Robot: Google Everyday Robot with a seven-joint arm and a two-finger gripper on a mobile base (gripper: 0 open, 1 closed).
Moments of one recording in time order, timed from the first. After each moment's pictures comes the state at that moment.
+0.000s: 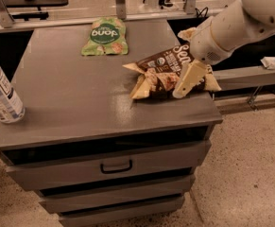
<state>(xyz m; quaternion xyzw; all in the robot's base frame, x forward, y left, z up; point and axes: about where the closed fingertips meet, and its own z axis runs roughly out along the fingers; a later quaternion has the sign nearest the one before) 0.605 -0.119 0.911 -0.65 0.68 0.02 0.34</state>
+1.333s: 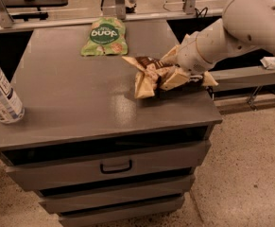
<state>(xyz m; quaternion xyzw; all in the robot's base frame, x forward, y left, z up) 0.623 -0.090 0.872 -0.66 0.65 0.05 0.36</state>
